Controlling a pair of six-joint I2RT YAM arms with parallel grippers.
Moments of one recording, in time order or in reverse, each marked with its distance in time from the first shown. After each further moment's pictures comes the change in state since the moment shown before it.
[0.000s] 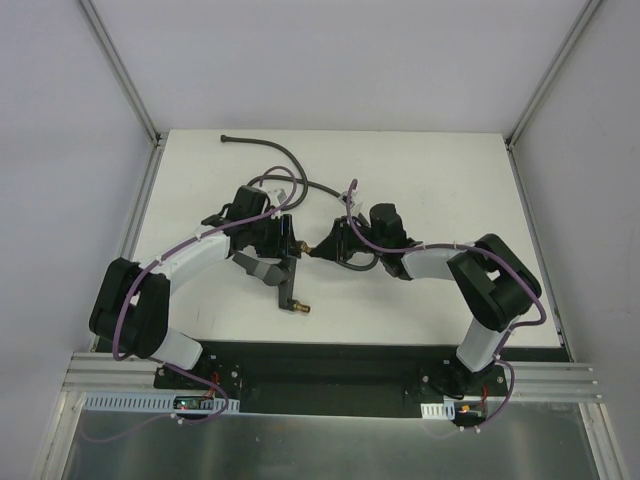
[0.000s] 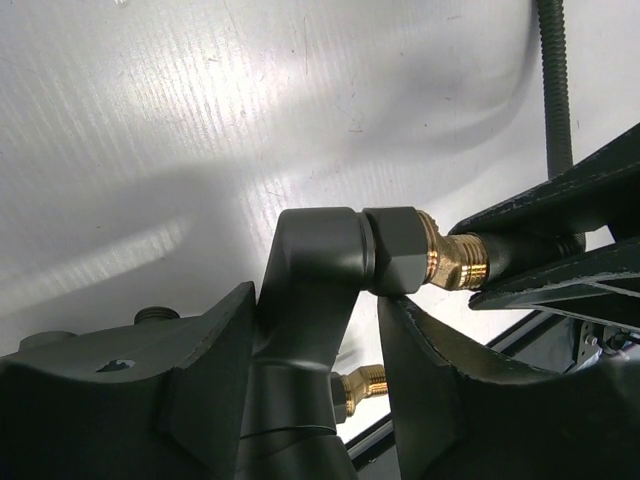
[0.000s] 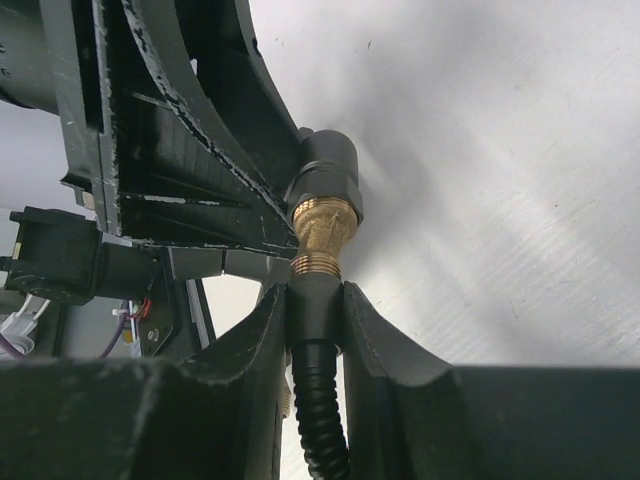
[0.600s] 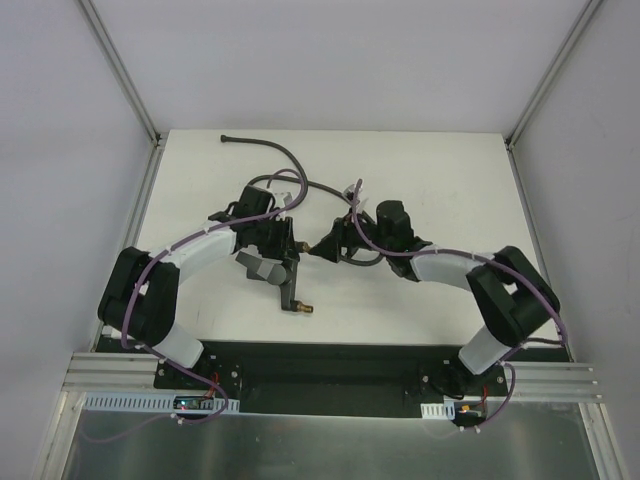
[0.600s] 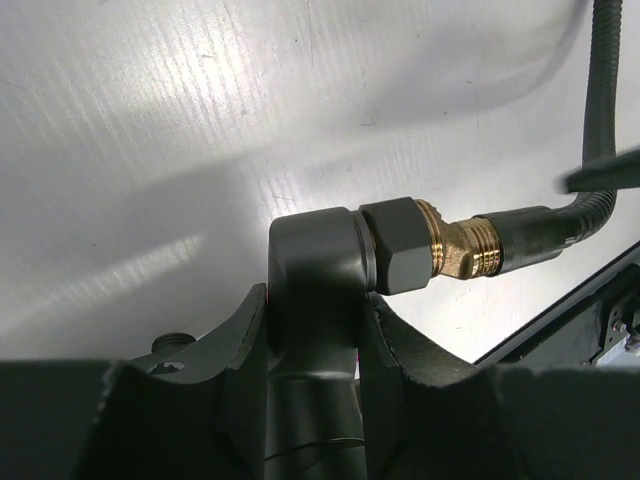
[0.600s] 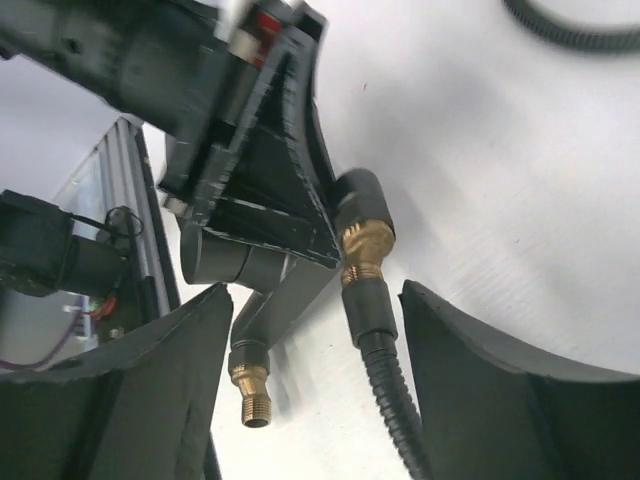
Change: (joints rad) left arm 0.000 0.072 0.026 -0.008 0.023 0.056; right arm -0.005 -0.086 -0.011 -0.043 0.034 -0.101
